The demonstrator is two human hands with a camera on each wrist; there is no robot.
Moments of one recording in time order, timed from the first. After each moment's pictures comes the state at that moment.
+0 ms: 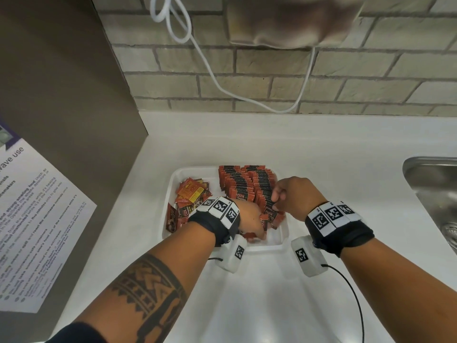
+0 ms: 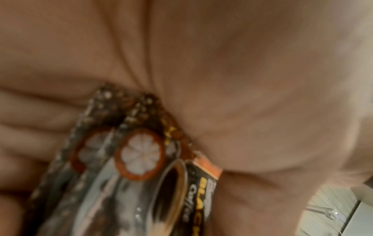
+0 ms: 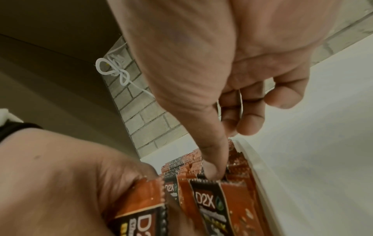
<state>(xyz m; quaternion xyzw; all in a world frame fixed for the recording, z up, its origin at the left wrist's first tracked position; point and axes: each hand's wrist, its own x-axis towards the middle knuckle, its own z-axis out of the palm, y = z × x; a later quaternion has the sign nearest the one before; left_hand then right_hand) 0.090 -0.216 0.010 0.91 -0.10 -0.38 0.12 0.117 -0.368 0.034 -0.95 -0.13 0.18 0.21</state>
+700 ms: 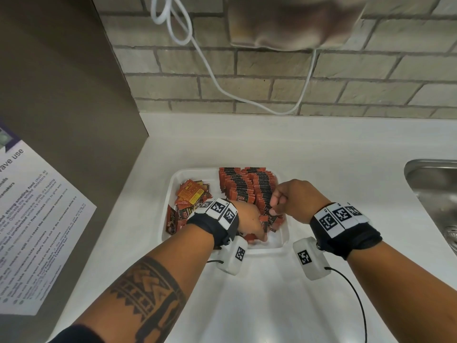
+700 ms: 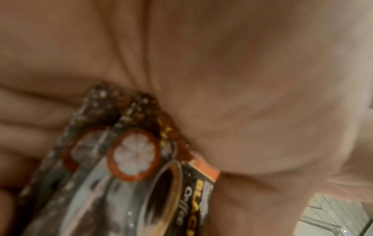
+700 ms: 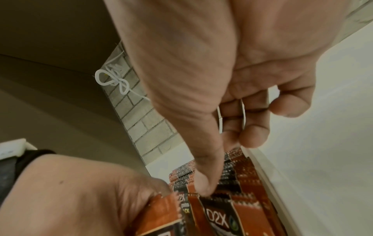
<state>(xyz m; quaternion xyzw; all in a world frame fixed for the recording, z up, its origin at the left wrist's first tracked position) 0.092 -0.214 0.012 0.91 -0.08 -0.38 0.13 0.117 -0.369 0.041 -0.94 -0.14 0.21 0.22</state>
